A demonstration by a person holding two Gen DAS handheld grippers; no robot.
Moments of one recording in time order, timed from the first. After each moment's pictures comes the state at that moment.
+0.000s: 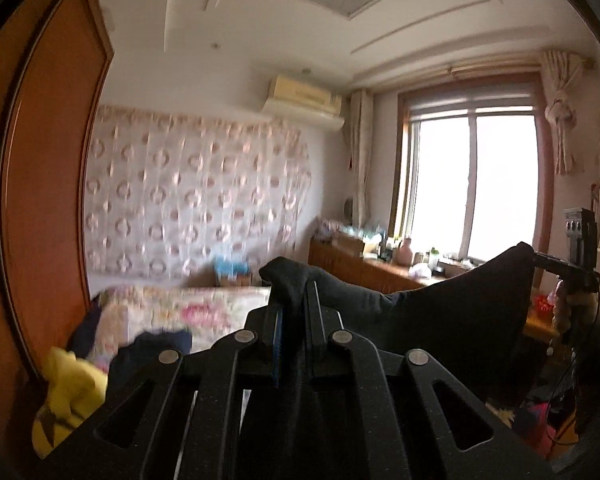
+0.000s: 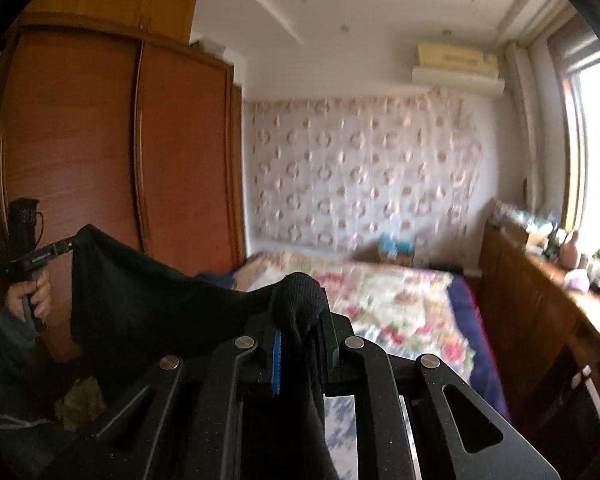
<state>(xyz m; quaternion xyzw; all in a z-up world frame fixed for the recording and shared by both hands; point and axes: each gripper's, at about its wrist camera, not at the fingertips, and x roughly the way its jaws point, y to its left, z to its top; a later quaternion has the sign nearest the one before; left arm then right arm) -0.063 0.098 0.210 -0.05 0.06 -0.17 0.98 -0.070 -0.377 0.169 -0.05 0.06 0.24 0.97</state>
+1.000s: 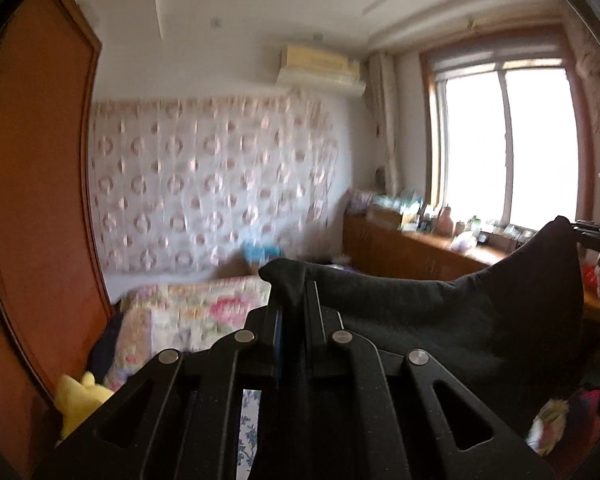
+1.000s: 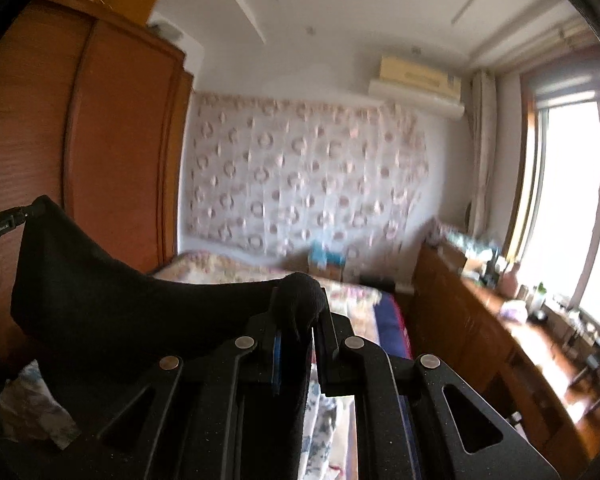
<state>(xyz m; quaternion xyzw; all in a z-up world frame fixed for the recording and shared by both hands) 0.111 0.072 0.156 0.01 0.13 -0.11 0.98 0.002 -0.312 0.176 -0.10 0.10 0.14 0.98</state>
